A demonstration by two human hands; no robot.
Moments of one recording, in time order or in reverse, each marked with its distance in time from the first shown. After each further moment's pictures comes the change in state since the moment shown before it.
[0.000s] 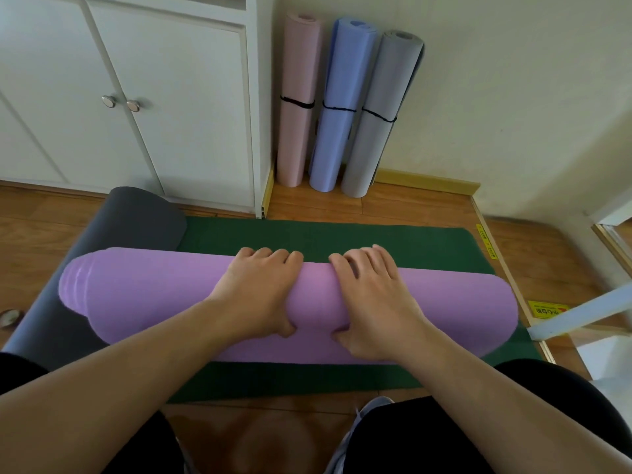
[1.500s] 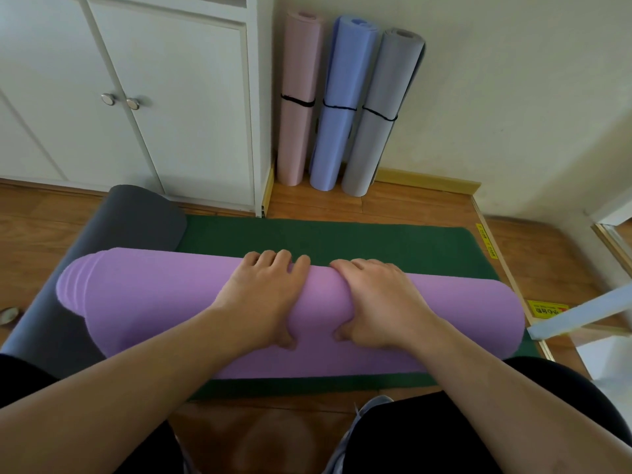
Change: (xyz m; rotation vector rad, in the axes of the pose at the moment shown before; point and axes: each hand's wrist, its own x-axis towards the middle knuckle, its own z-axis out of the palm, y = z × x) left_hand -0.008 0.009 0.002 0.100 -0.054 0.017; right_hand 0.006 0.009 -0.009 0.185 -0.044 0.004
